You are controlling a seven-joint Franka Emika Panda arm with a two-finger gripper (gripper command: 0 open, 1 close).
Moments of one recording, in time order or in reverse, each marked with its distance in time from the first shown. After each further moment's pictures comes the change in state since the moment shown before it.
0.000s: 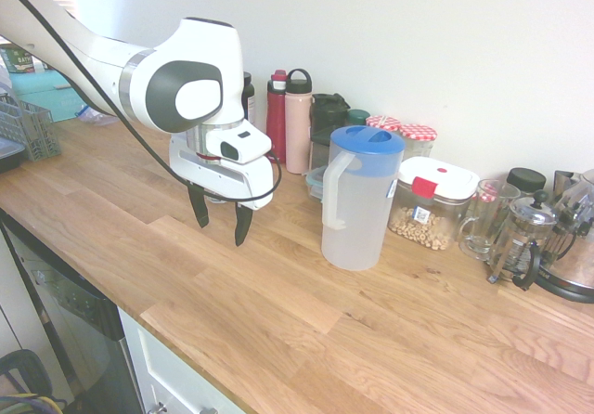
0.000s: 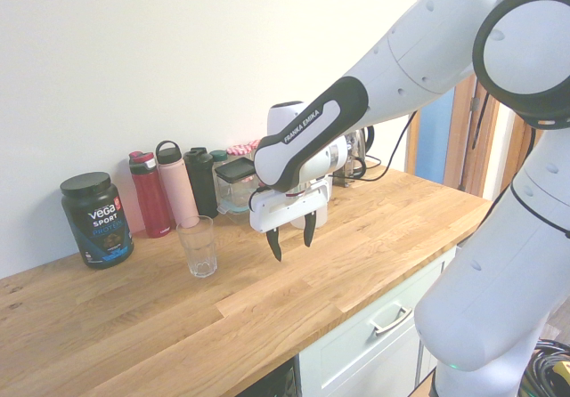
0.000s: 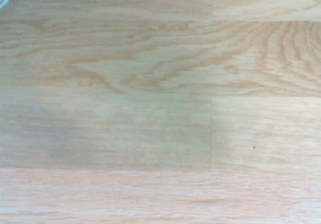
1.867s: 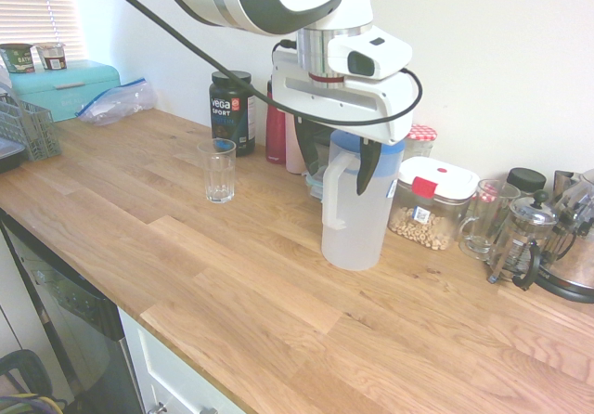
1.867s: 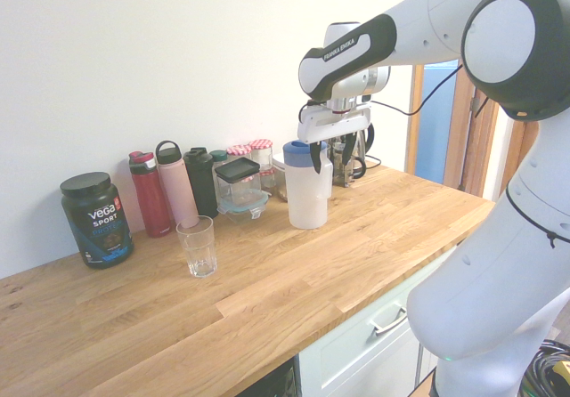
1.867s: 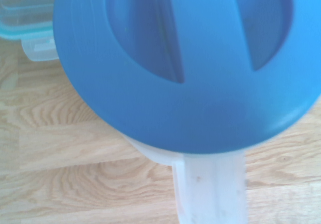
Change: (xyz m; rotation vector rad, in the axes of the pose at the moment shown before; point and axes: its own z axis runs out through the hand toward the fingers) arm 0.149 0.094 -0.140 0.082 0.146 0.131
